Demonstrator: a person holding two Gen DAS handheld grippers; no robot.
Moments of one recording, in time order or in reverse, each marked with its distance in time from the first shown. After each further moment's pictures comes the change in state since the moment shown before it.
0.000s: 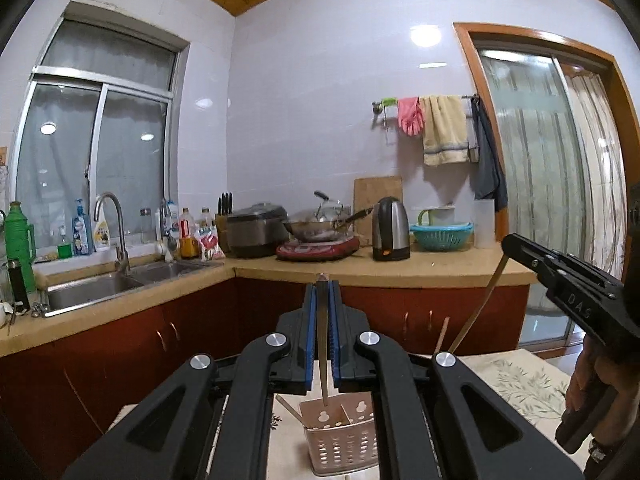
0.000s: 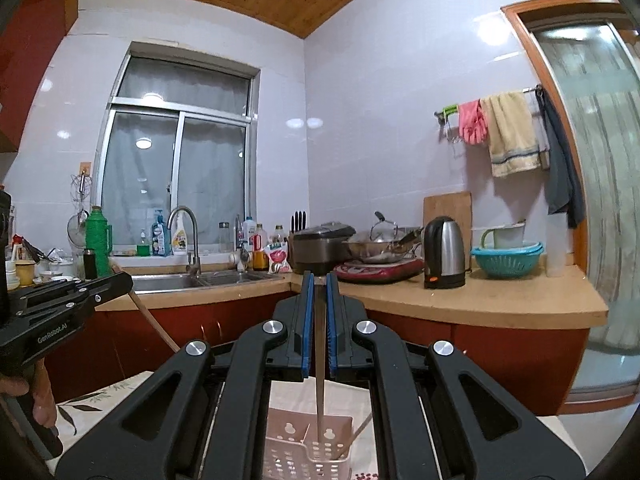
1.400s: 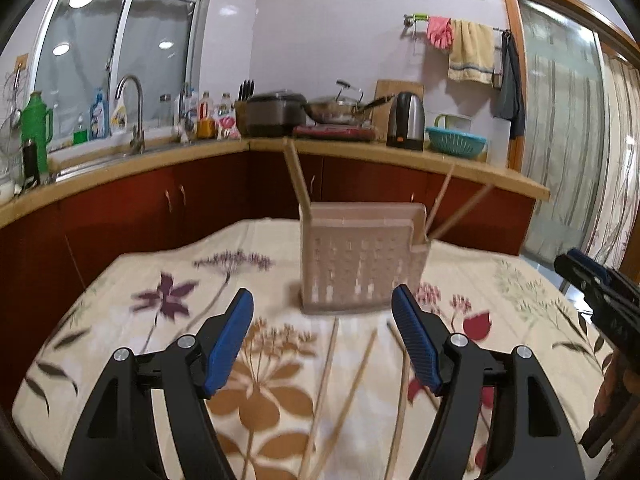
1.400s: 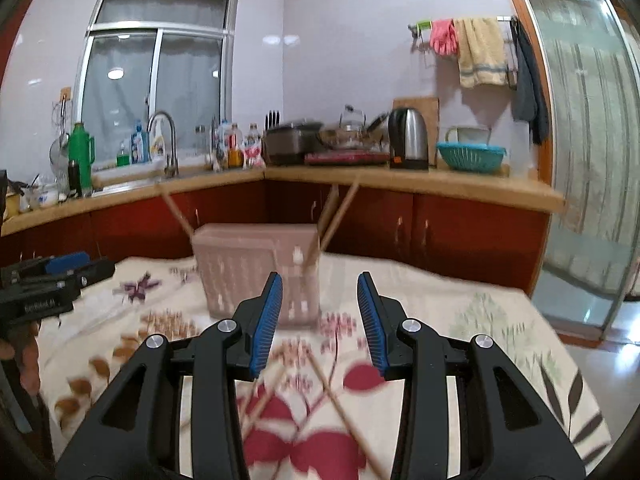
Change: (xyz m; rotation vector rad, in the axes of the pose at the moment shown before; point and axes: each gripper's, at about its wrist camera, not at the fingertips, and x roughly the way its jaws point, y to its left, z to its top) left arm -0.049 -0.007 -0.131 -0.128 0.327 0.042; right arm -0.110 -0.005 -0.134 -0.001 0.331 -0.115
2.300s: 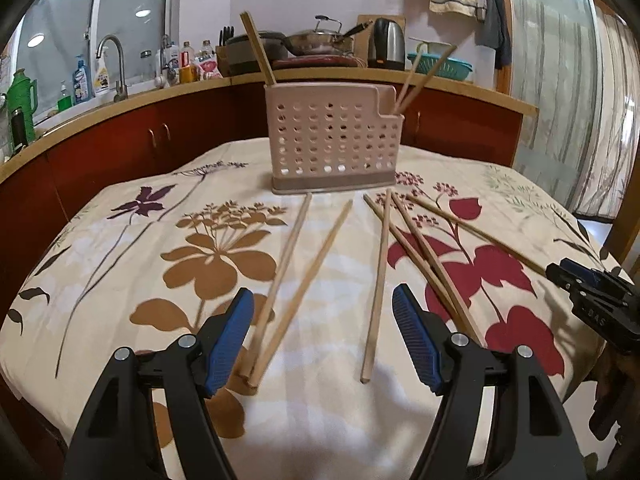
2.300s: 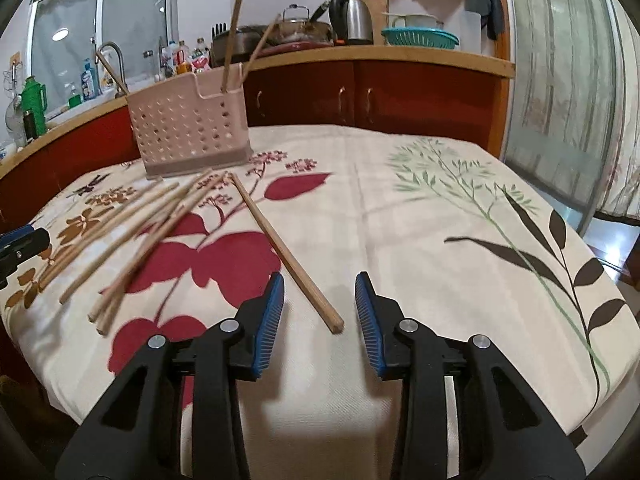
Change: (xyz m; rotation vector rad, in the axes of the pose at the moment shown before) left arm 0.005 -0.031 -0.099 0.068 0.192 -0.020; right arm 0.003 -0.050 -0.122 0.080 0.311 -0.130
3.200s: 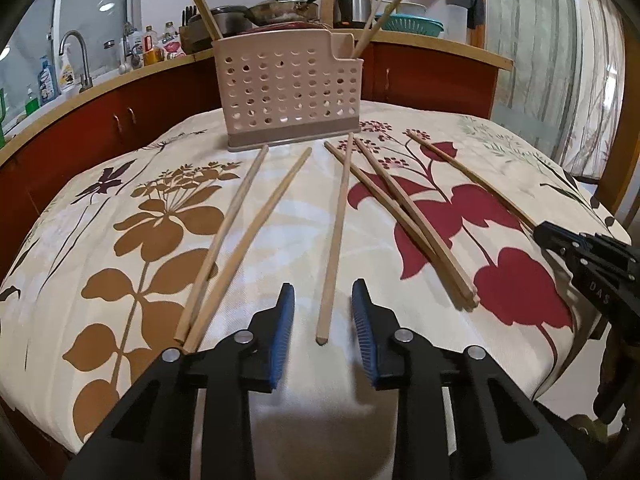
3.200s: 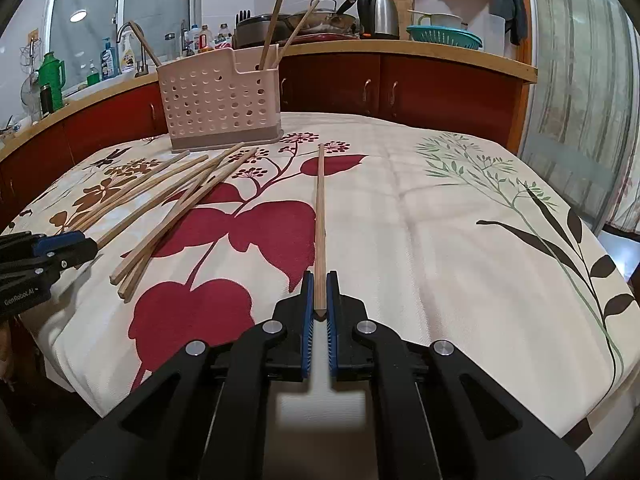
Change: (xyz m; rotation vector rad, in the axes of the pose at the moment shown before) left arm 0.024 -0.023 -0.025 0.083 0.110 -0.067; right arm -0.007 0.026 -0.014 -0.061 0.010 0.040
